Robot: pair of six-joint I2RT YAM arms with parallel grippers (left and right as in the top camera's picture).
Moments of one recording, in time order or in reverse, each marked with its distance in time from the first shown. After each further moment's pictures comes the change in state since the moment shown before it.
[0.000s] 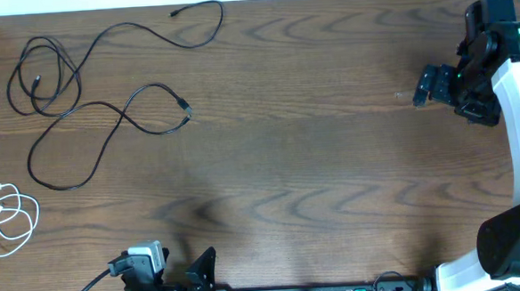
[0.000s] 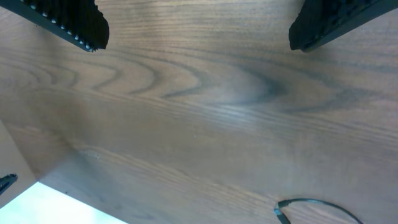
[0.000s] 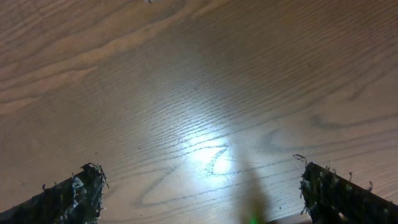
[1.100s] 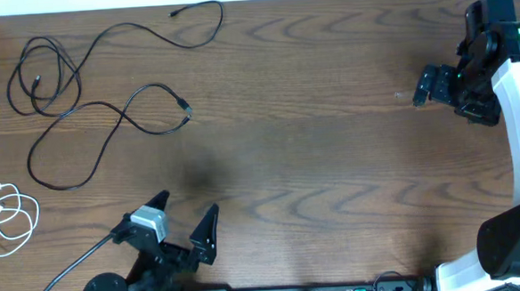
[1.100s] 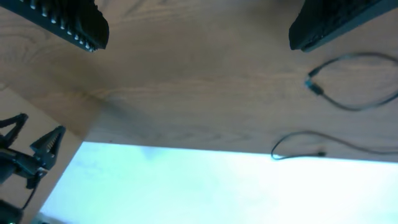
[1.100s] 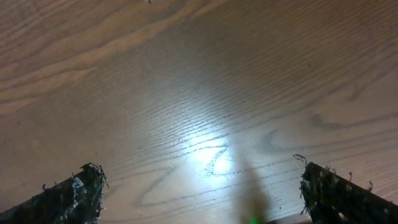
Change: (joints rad) left arm -0.035 -0.002 -0.247 0.647 0.081 0.084; right arm 0.000 0.000 0.000 0.000 0.000 0.000
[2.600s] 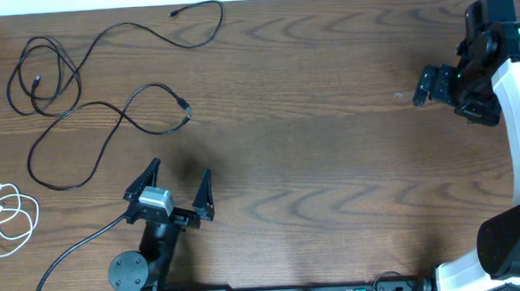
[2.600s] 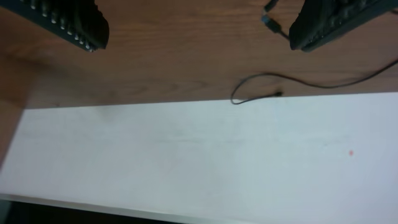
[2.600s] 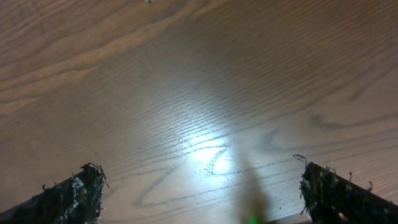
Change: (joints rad) left arm -0.036 0.000 -0.421 0.687 -0.188 0.075; right arm 0.000 0.000 0.000 0.000 0.000 0.000
